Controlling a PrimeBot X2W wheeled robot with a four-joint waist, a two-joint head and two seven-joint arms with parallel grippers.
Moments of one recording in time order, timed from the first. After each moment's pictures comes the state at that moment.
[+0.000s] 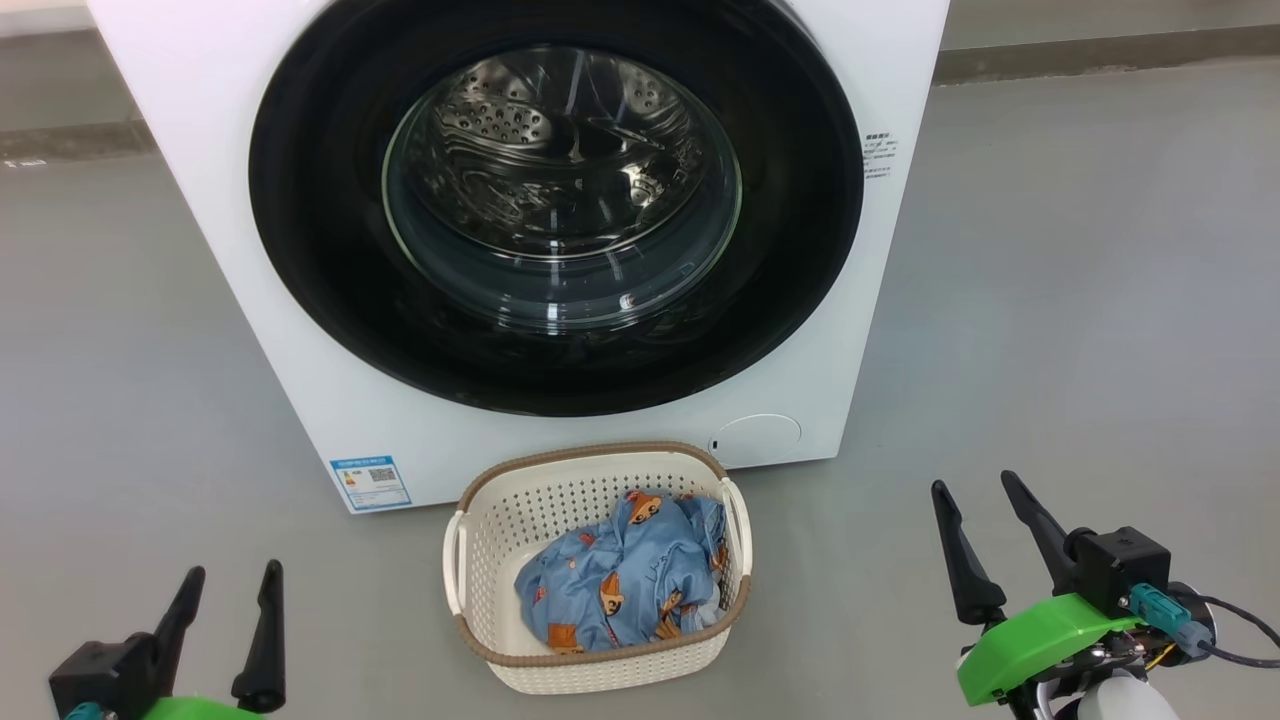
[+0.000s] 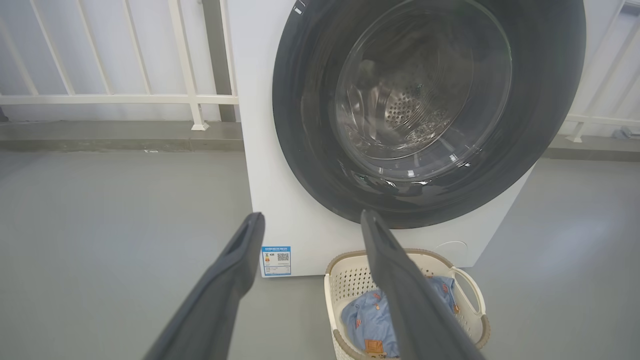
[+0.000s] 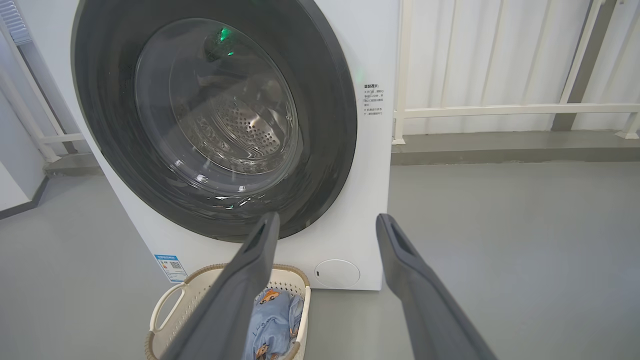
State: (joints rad) left arm -0.05 0.24 -0.08 0.31 -0.39 -0.13 -0.26; right arm -0.17 -0.06 -0.03 0.37 0.14 0.13 -0.25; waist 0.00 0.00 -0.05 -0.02
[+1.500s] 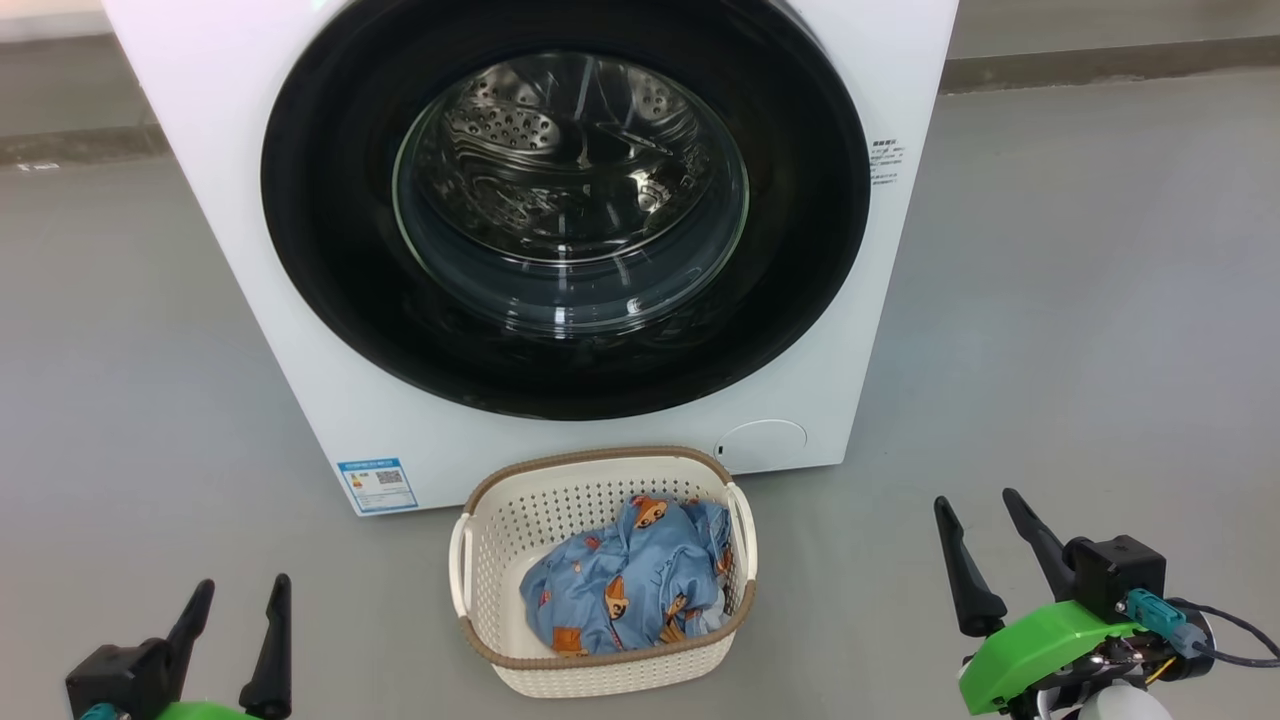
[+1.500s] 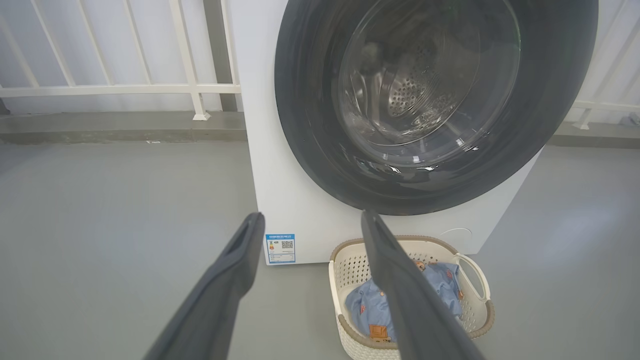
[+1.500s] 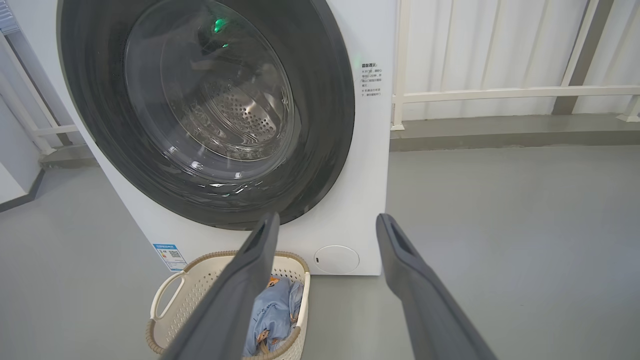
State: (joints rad) left arm -0.06 0.24 -0.10 0.37 -0.38 -0.13 -0.26; right arm -0.17 -0.06 -0.05 0.42 0.13 0.13 -0.24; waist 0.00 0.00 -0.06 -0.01
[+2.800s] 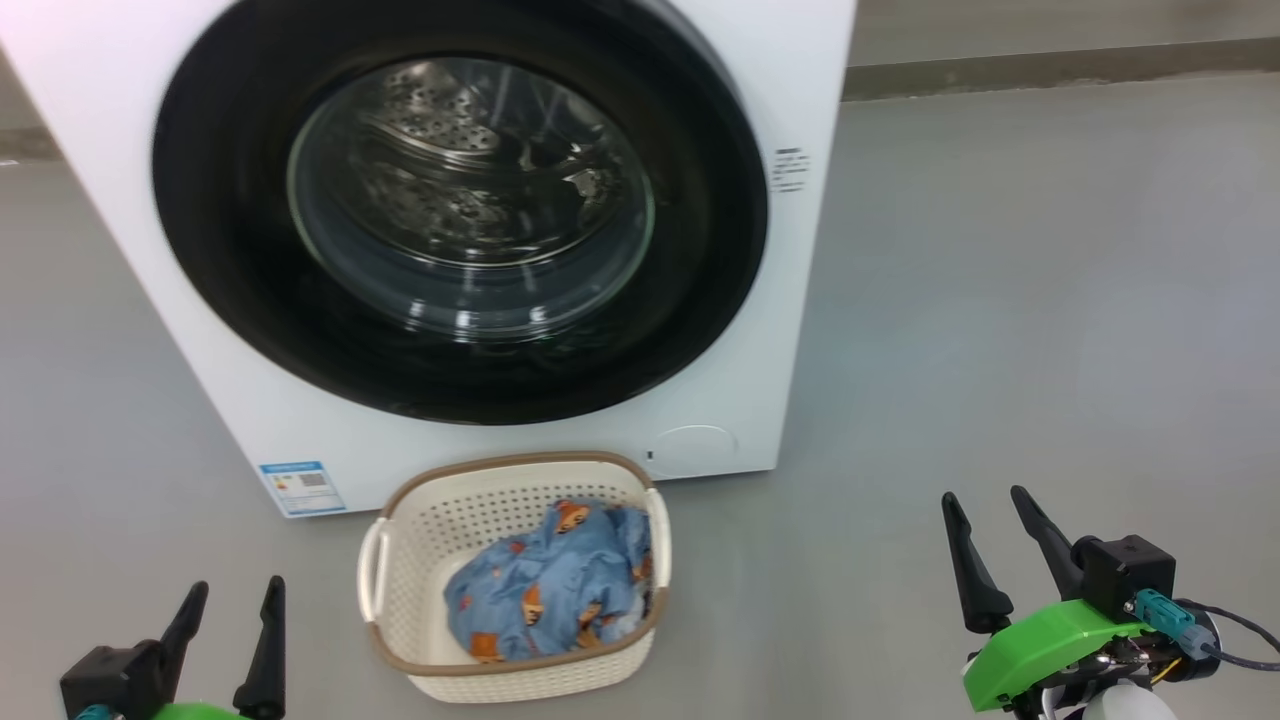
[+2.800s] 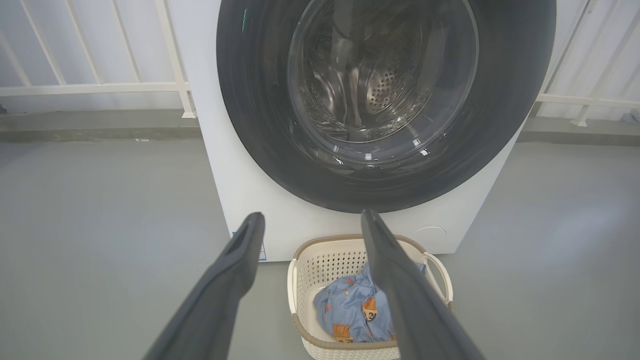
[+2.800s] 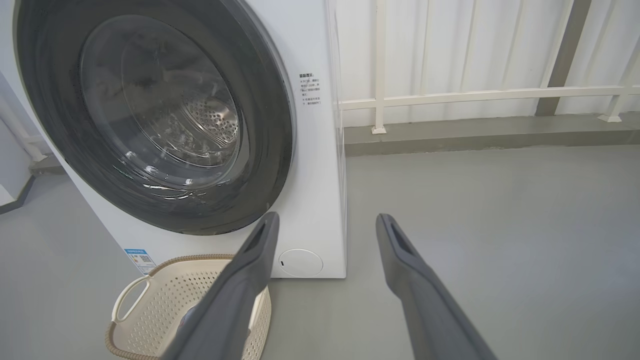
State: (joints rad) left arm -0.06 0.24 -0.08 0.38 -0.37 -0.13 -0.26; right arm -0.17 -0.05 -0.07 0.42 0.13 0.13 -0.25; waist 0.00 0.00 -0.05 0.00
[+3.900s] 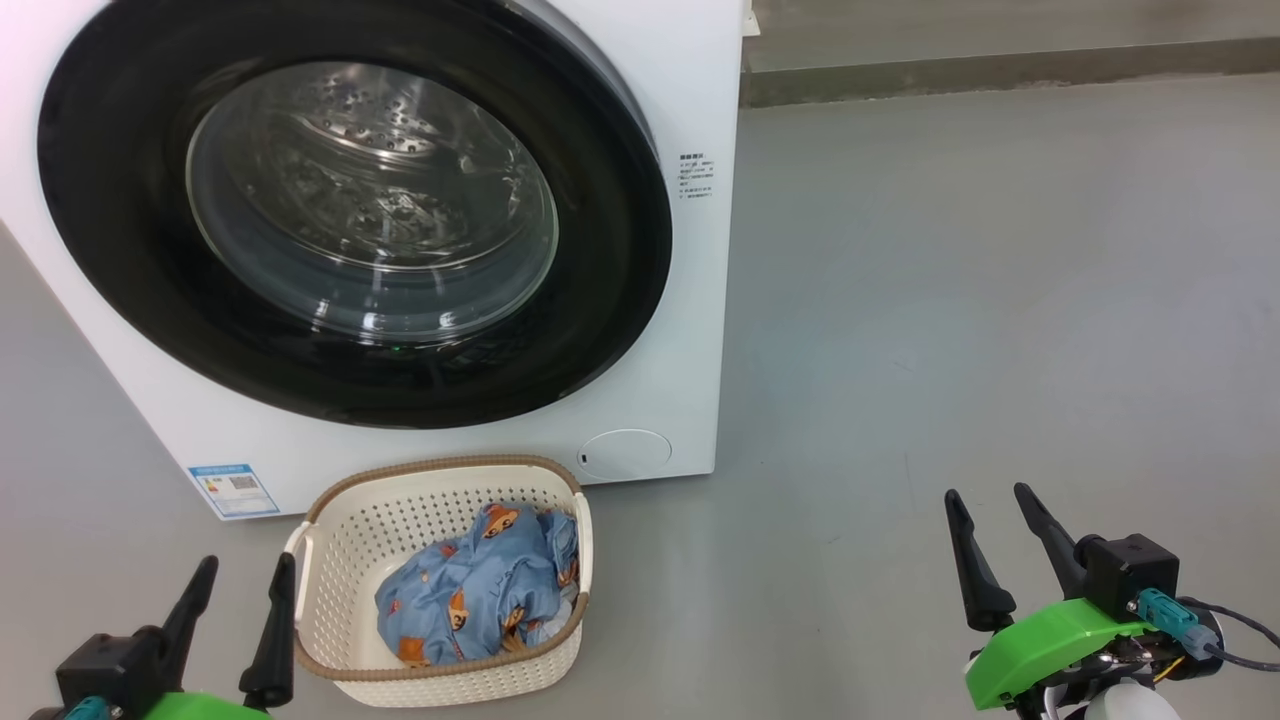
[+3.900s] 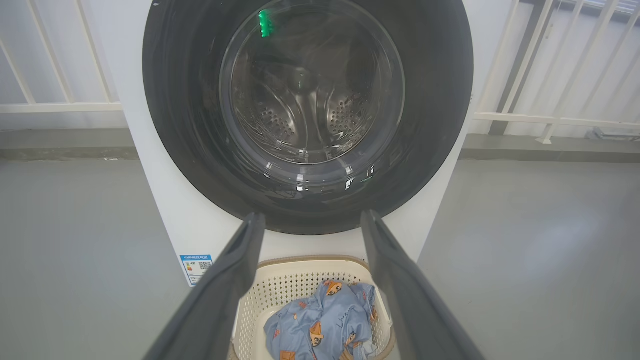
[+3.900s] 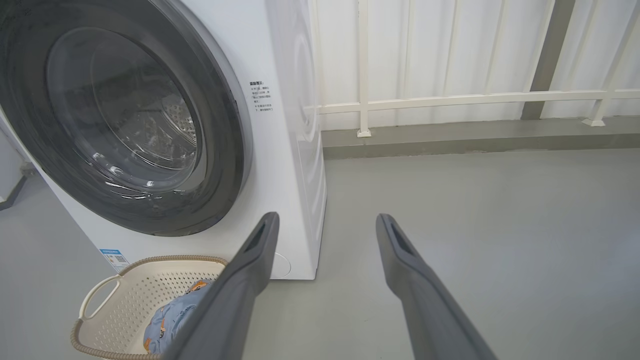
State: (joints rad) left arm -0.06 0.21 -0.05 0.31 -0.35 -0.13 -0.26; right arm -0.17 -0.05 -0.08 0.41 0.13 0.13 -0.25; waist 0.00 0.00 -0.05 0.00
